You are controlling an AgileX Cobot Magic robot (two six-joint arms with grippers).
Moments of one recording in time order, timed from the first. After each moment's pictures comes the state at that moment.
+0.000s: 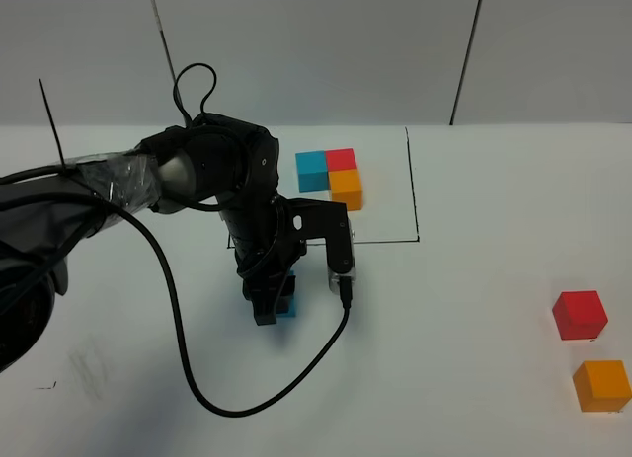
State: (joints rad) left arm -0.52 2.25 -1.66 -0.07 0.89 1.03; right arm 0.00 0.05 -0.50 -0.11 1.08 0.13
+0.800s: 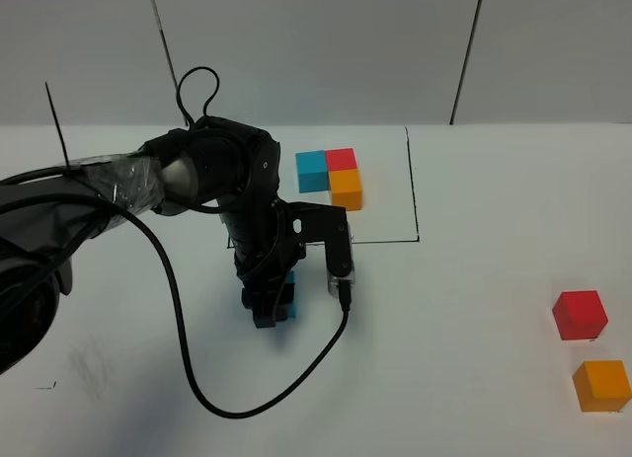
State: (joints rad) left arm -0.52 2.26 -1.66 -0.06 0.89 1.02; right arm 0.00 0.05 -0.50 -0.11 1.08 0.13
